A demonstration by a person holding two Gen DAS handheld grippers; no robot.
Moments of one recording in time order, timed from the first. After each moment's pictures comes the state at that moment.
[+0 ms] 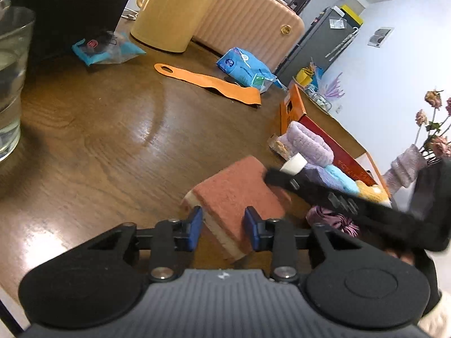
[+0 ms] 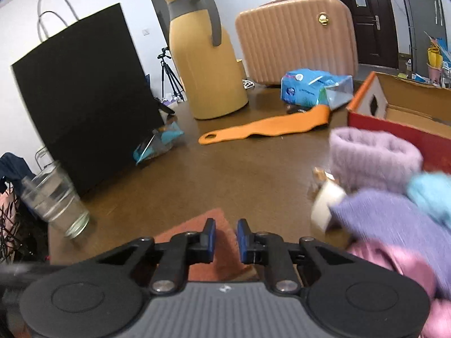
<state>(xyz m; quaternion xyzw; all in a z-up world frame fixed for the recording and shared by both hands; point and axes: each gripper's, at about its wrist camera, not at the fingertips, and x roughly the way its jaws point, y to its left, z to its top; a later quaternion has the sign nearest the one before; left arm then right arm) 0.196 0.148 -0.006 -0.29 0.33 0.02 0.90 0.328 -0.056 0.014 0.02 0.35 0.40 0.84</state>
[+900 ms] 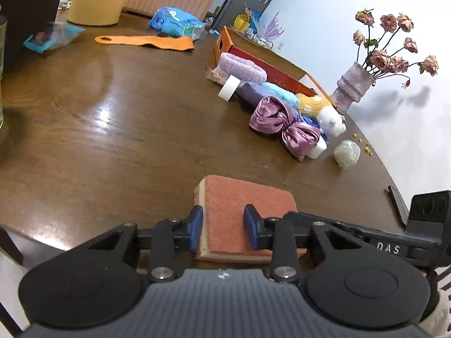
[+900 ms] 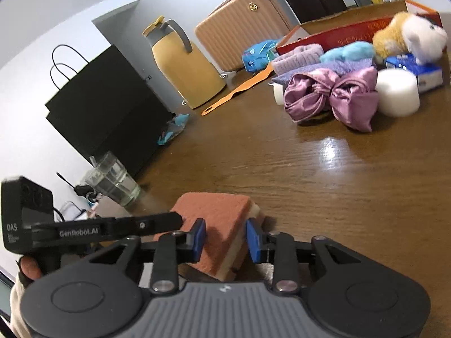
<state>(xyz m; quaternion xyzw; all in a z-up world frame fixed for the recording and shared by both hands) 0.131 0.120 0.001 -0.19 0.40 -0.12 0.89 0.169 -0.153 -0.015 0.20 0.39 0.36 0.83</state>
